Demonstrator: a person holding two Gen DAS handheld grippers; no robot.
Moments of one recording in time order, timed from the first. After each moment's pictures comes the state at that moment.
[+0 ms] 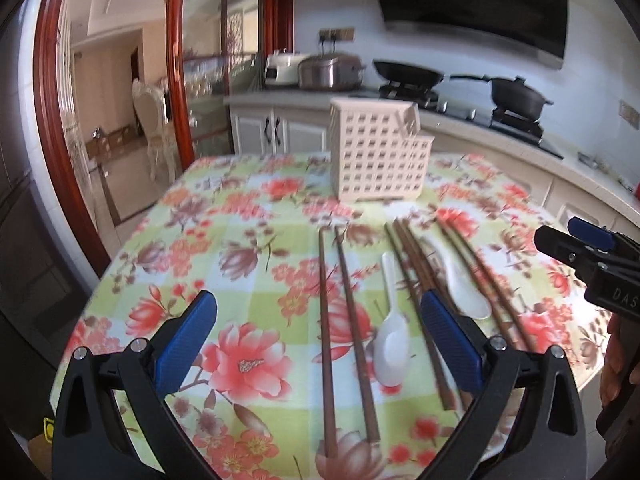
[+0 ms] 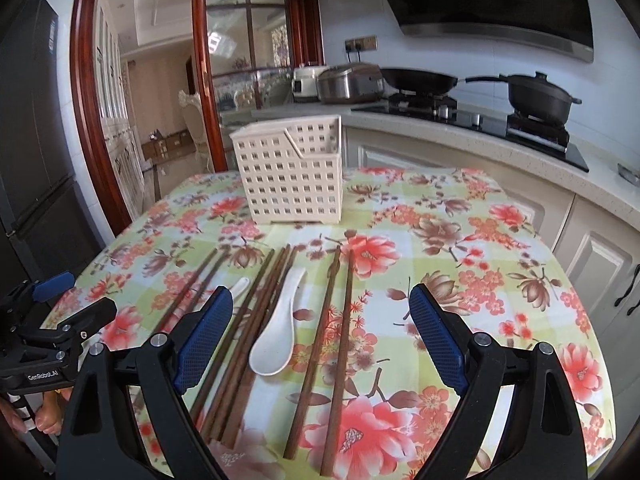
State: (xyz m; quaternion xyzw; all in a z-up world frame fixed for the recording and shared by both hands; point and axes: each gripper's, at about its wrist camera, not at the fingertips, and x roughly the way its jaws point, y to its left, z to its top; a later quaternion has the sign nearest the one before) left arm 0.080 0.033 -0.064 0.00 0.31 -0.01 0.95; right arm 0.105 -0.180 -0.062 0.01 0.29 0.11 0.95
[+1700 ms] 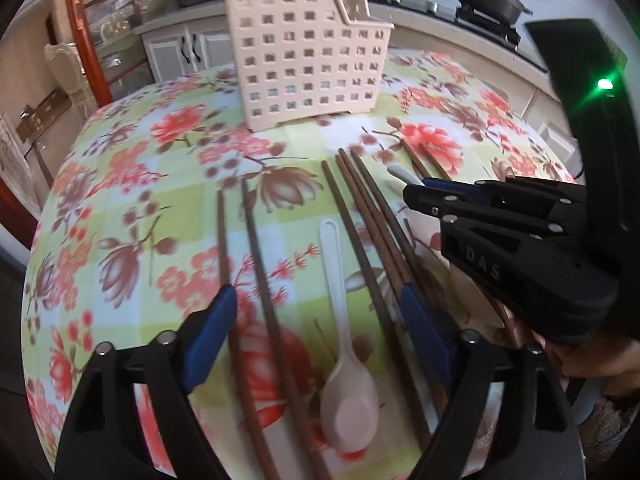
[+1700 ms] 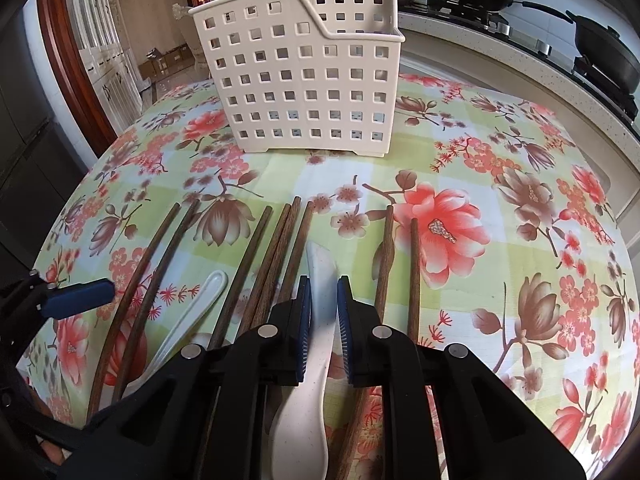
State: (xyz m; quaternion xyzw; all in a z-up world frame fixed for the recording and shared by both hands) left arm 0.200 -0.016 -0.109 0.05 0.48 -0.12 0.87; right arm 0.236 -0.130 -0.123 -0.02 0.45 0.13 0.88
